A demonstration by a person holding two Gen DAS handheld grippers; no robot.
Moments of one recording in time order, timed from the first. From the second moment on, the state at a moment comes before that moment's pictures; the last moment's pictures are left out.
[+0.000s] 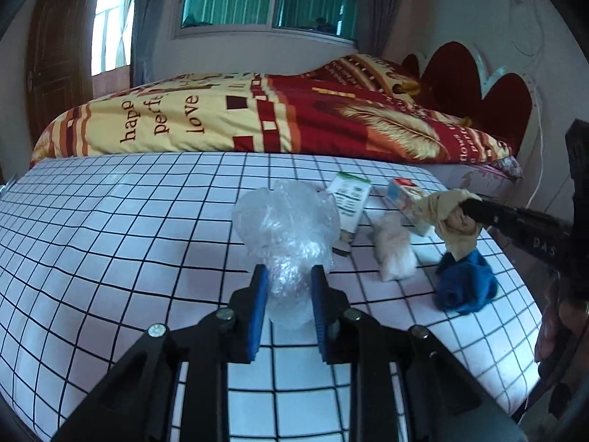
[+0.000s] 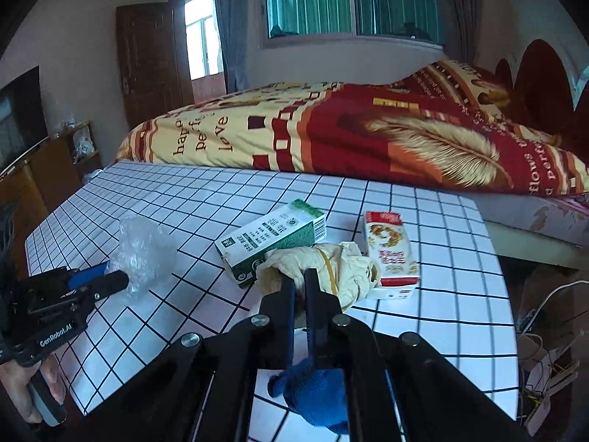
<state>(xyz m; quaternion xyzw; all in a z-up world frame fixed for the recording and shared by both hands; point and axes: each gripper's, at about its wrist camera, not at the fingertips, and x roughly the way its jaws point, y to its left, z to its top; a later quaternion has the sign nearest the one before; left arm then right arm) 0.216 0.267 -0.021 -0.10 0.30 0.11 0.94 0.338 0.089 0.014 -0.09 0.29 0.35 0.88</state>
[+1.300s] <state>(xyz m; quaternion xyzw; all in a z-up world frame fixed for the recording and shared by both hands) 0.146 0.058 0.005 -0.04 0.29 -0.05 0.95 0.189 -0.141 0.033 -0.04 0.27 0.24 0.93</state>
